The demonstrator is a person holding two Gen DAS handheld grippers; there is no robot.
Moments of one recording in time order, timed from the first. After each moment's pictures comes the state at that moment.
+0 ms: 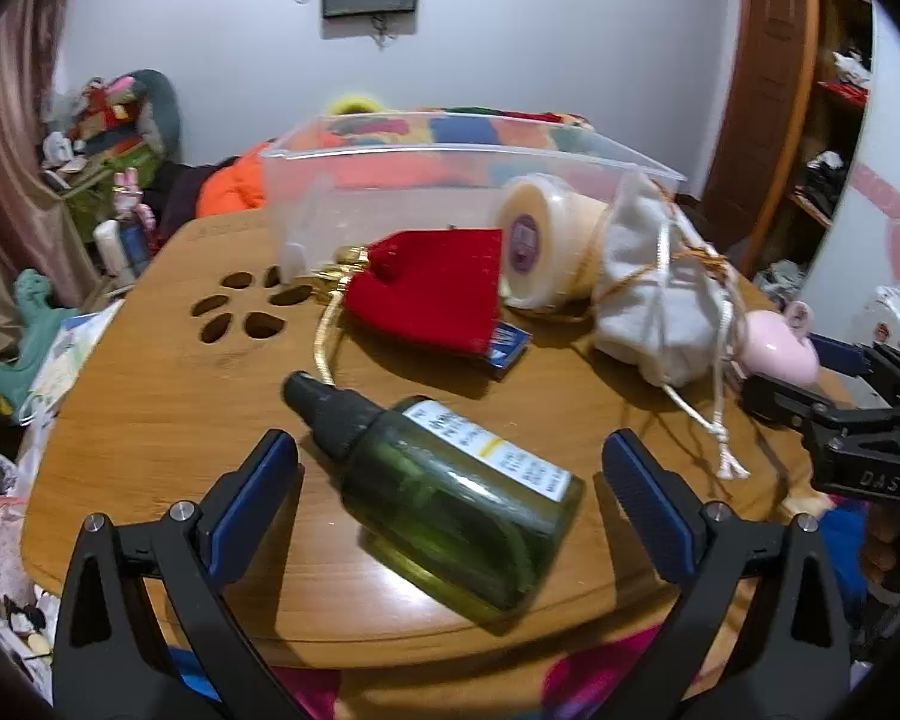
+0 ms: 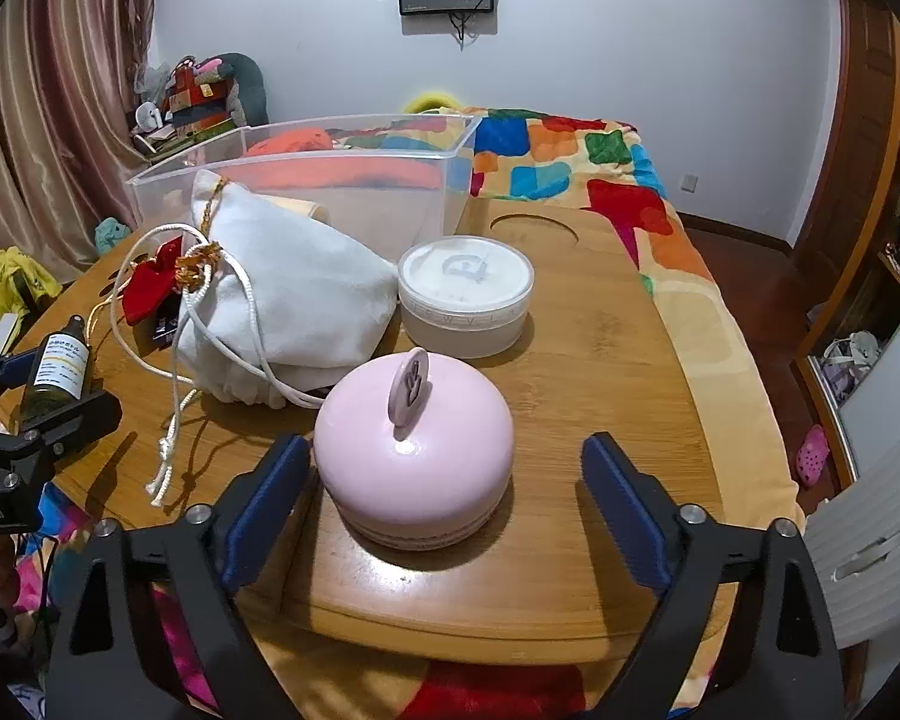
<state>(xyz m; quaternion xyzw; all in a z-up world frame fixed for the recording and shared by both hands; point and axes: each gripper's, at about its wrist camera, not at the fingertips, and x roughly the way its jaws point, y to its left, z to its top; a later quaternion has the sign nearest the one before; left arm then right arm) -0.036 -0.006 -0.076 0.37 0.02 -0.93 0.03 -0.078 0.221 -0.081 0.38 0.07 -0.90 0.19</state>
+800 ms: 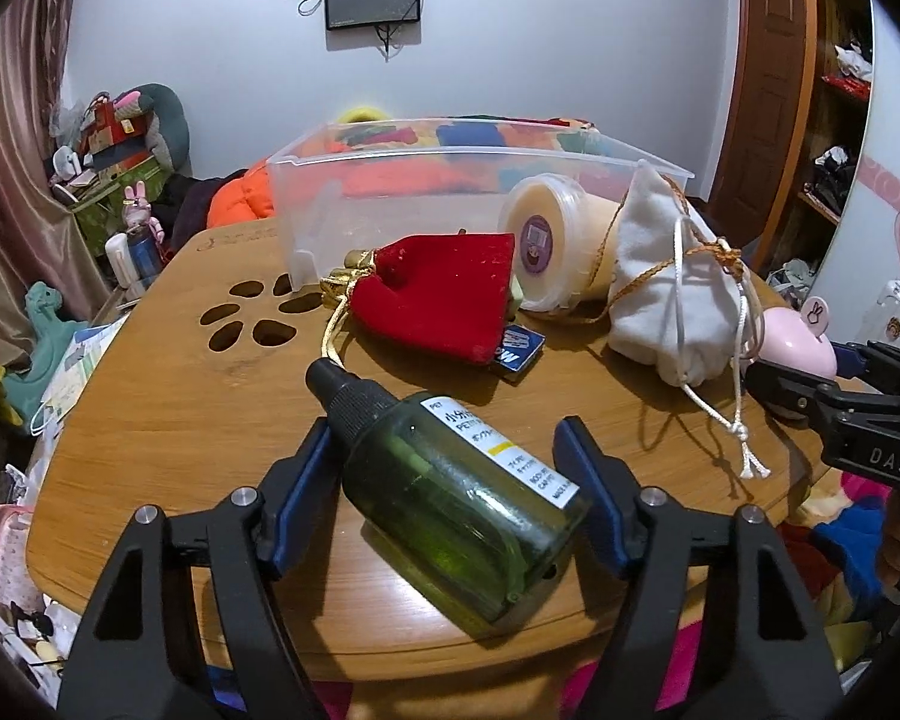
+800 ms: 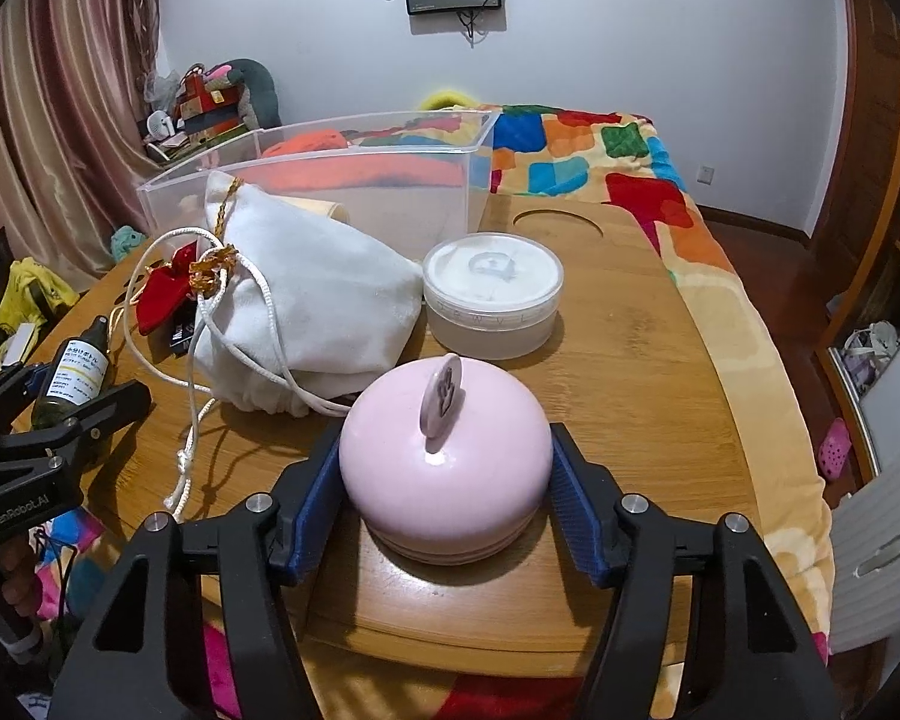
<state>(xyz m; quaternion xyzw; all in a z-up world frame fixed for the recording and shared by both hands) -0.034 -0.006 -0.079 0.36 0.01 -0.93 0.03 -0.080 0.215 -0.081 0.39 0.05 -0.90 0.21</state>
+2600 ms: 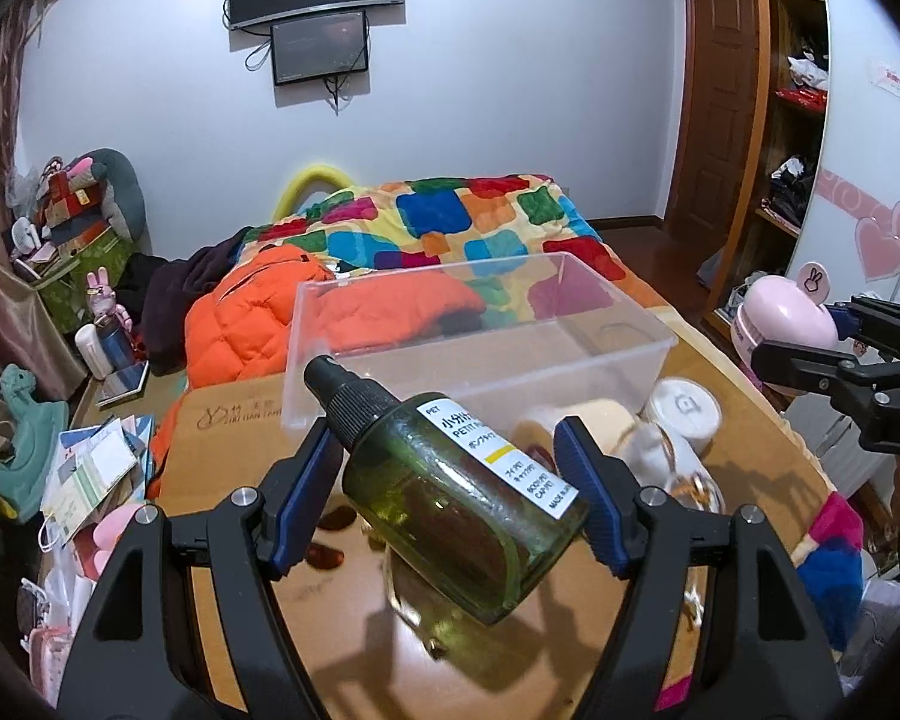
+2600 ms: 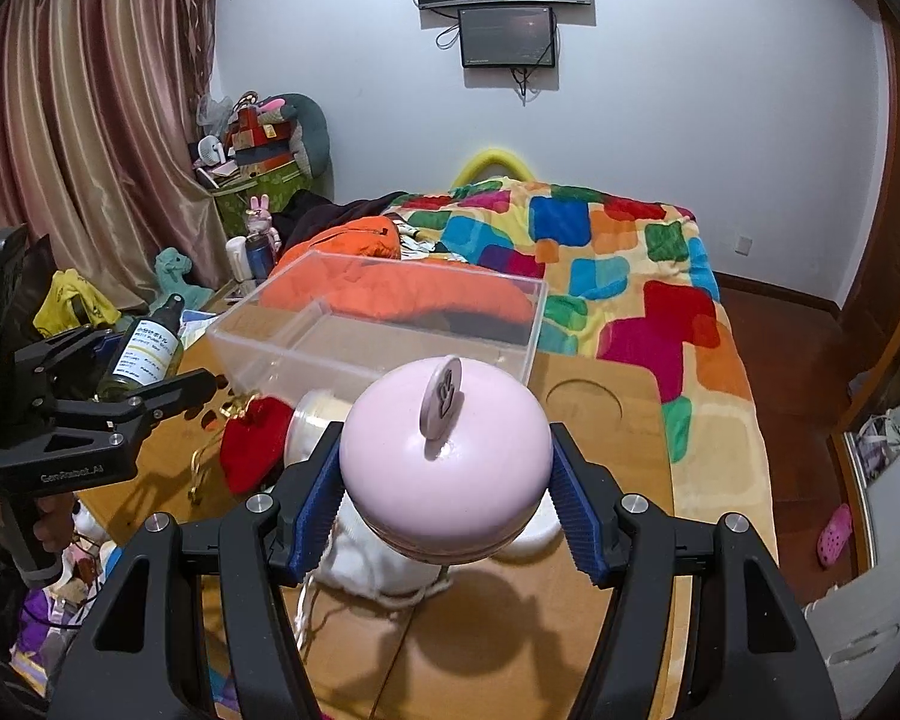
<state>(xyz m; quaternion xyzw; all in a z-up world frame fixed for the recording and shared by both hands) -0.097 -0.031 0.012 0.33 -0.02 -0.94 -0.03 -0.116 0.194 0.027 0.33 0.06 -0.90 0.27</state>
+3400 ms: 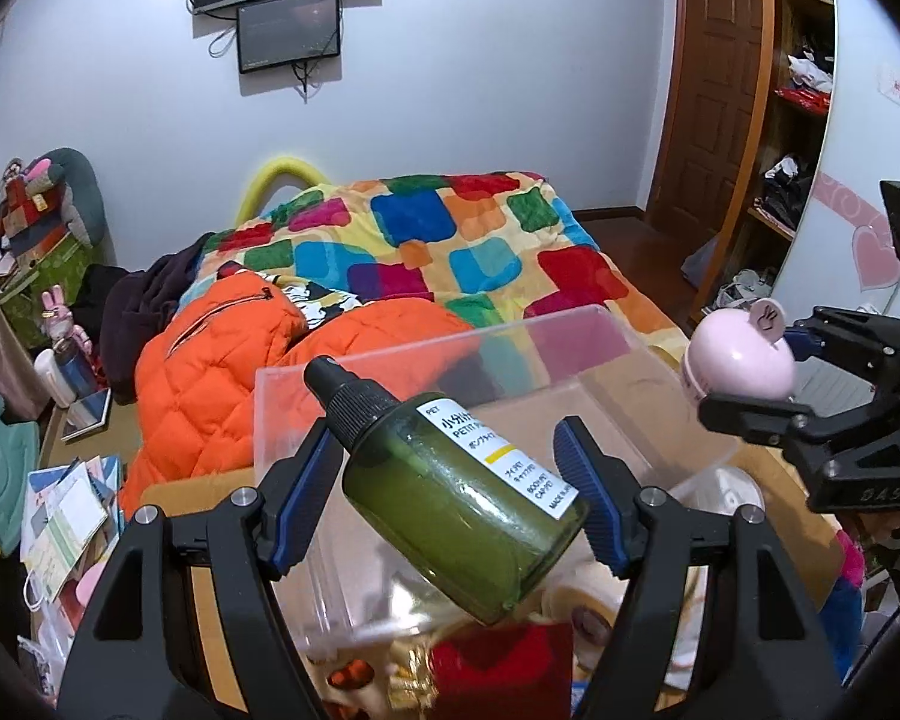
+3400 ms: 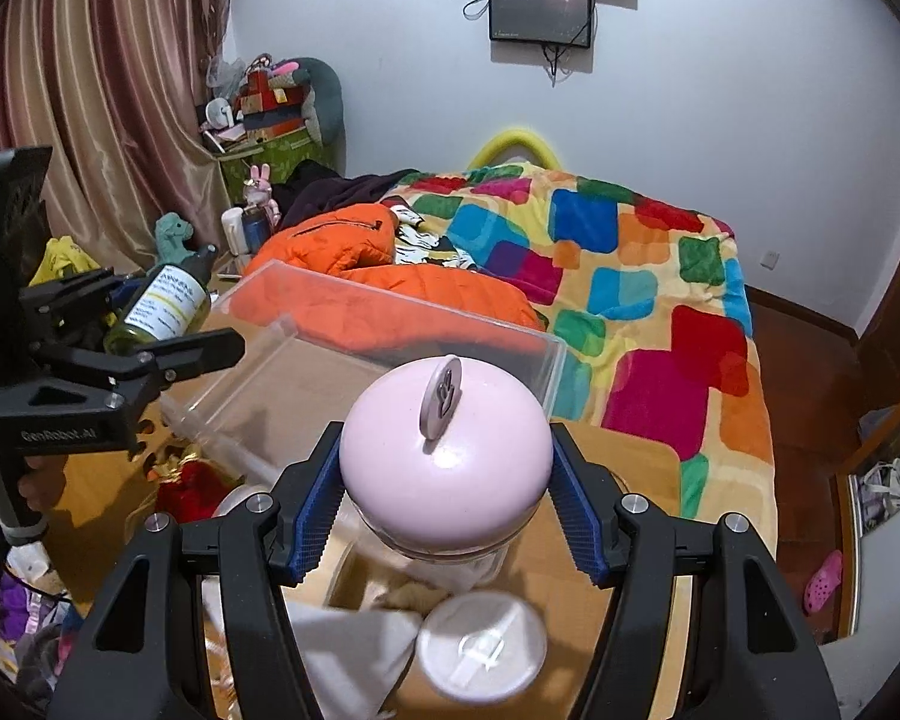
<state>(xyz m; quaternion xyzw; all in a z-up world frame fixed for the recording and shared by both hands) -0.203 -0.045 0.021 0.35 -0.02 -0.93 -0.07 -0.213 0.153 0.019 0.36 0.11 -0.88 0.29</state>
